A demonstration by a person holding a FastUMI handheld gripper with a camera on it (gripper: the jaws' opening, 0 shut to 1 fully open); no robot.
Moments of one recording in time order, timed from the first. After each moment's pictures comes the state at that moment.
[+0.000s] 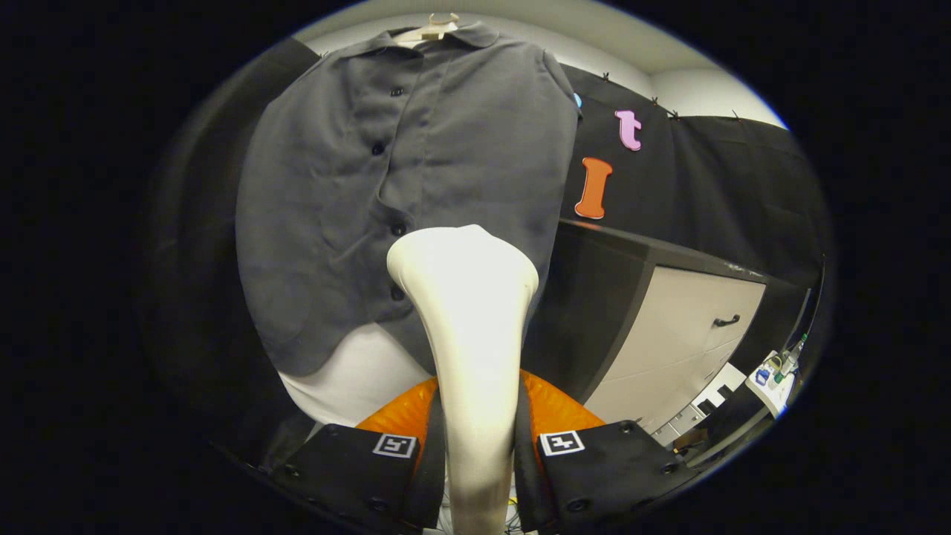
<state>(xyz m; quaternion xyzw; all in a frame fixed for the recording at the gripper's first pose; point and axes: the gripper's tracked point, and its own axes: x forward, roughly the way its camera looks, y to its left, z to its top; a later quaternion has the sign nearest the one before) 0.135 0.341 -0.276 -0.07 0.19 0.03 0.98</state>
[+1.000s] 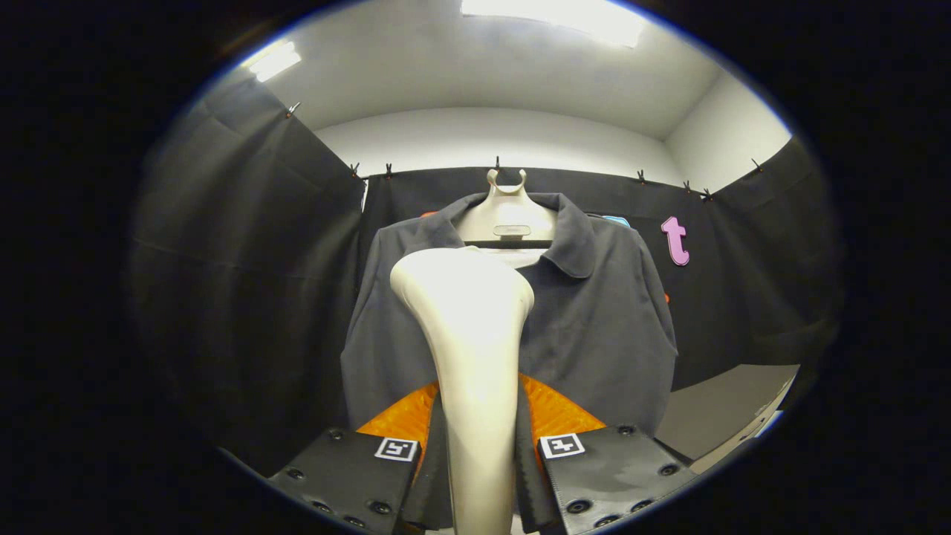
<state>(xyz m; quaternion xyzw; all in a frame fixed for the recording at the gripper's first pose) 0.218 0.523 -0.006 -0.02 -0.01 0.14 0.99</state>
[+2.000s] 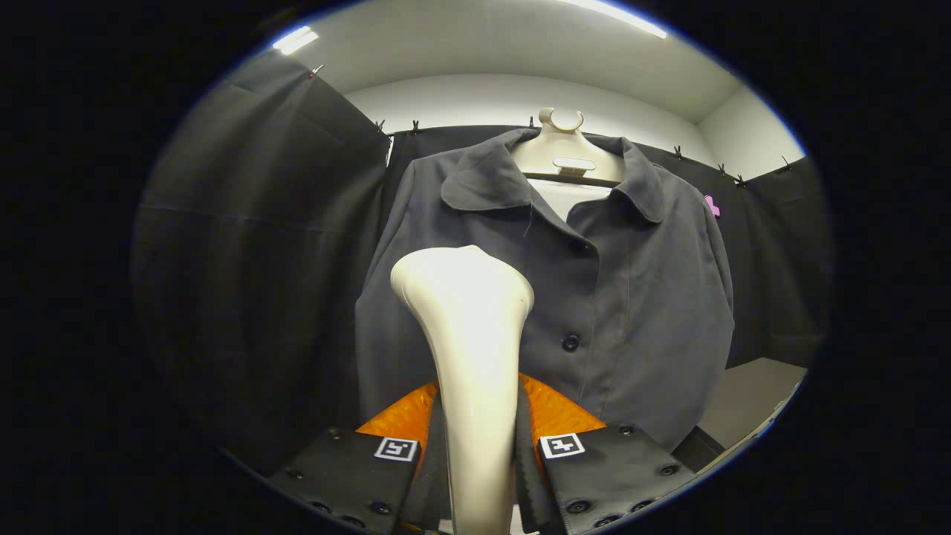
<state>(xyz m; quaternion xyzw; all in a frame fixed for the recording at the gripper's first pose) 0.229 0.562 -0.080 -0.05 0.07 0.18 0.98</state>
